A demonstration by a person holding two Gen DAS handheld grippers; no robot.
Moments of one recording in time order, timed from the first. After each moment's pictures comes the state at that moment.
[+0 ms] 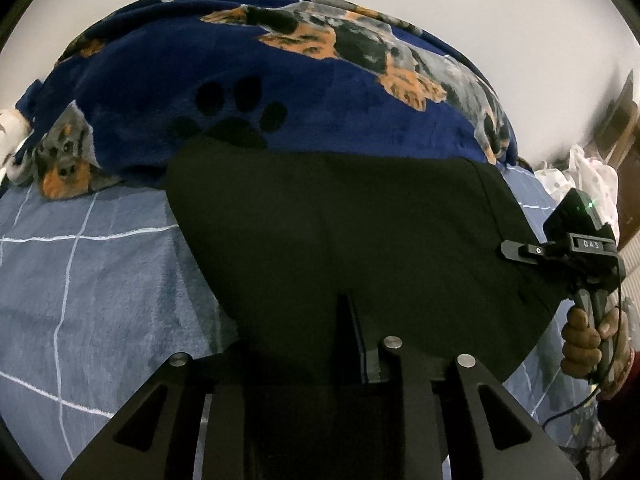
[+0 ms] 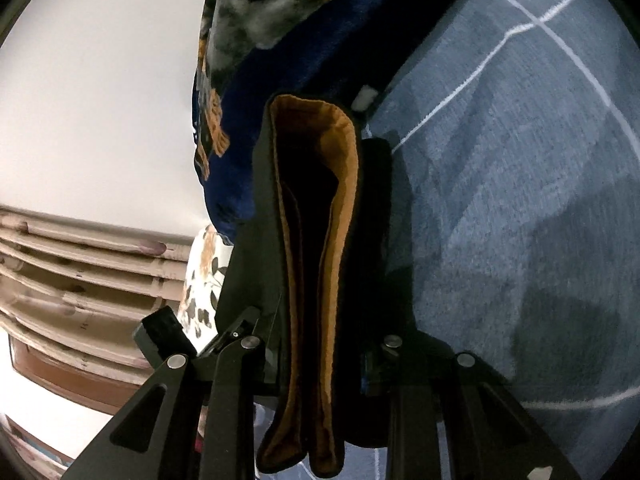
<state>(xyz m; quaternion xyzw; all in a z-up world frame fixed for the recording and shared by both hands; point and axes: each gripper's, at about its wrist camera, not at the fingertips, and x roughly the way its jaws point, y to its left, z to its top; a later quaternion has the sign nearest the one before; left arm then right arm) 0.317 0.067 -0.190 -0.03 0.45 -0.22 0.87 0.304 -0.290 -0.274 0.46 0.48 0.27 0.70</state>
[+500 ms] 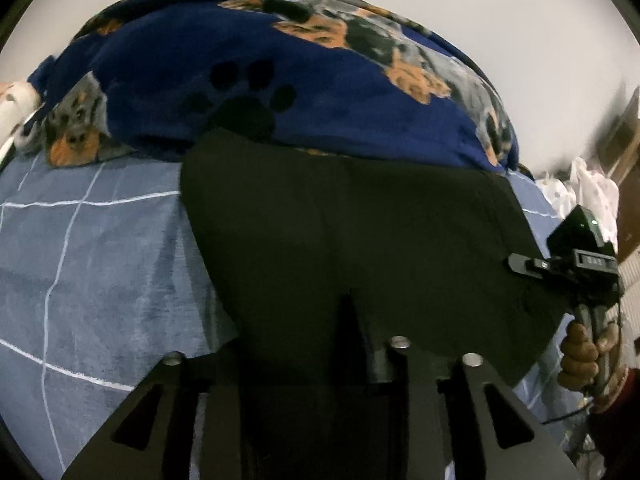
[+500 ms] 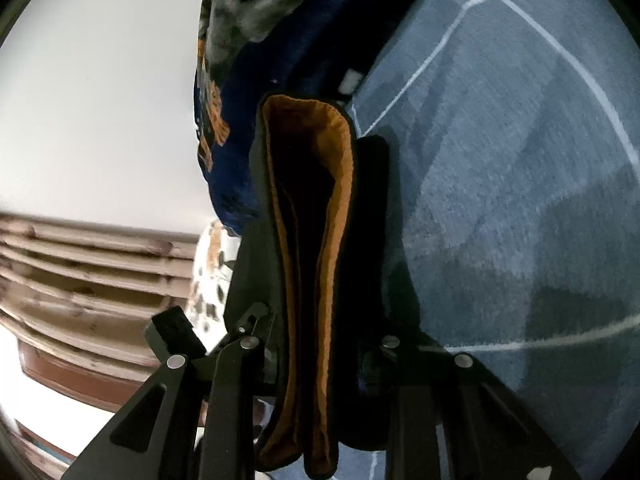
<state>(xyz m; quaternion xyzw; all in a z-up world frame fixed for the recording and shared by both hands) 0.303 0.072 -0.201 -0.06 0.45 -0.21 0.87 0.292 -0.290 -0.277 0.46 0.48 0.27 0.70</state>
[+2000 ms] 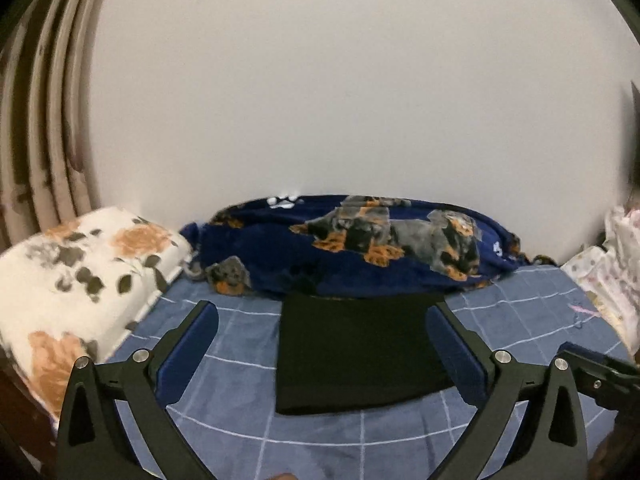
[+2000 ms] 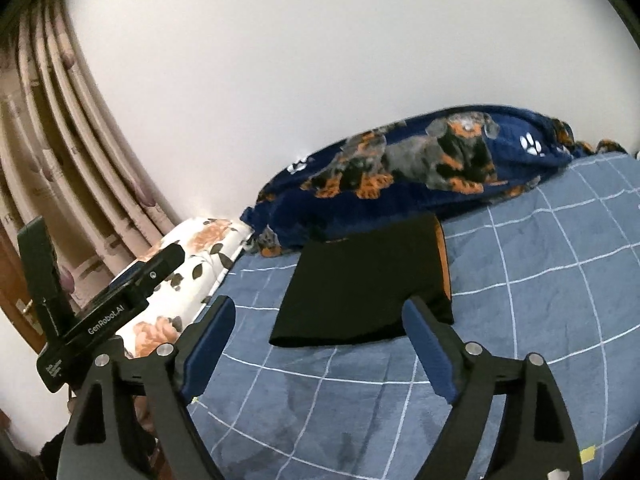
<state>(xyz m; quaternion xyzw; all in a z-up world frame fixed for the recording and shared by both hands) 0.071 0.033 0.006 0.01 0.21 -0.02 0.98 0.061 -0.215 -0.056 0.18 0.29 0.19 0.92</state>
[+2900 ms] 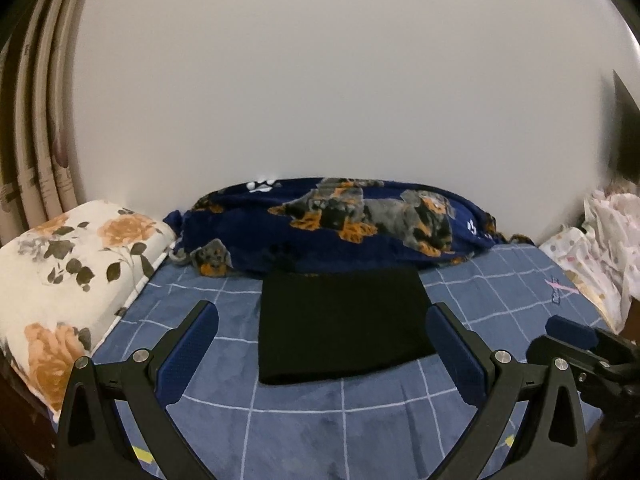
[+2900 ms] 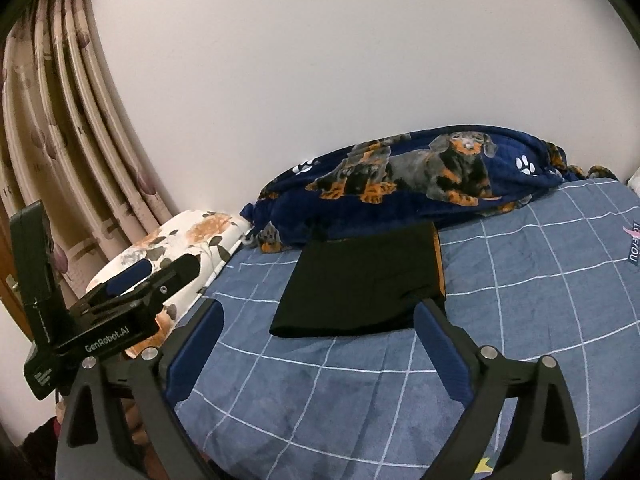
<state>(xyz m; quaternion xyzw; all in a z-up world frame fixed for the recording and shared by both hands) 0.041 0.022 -0.001 0.01 0.24 -0.07 0.97 0.030 -0.201 -0.054 0.14 0.28 0.17 0.93</state>
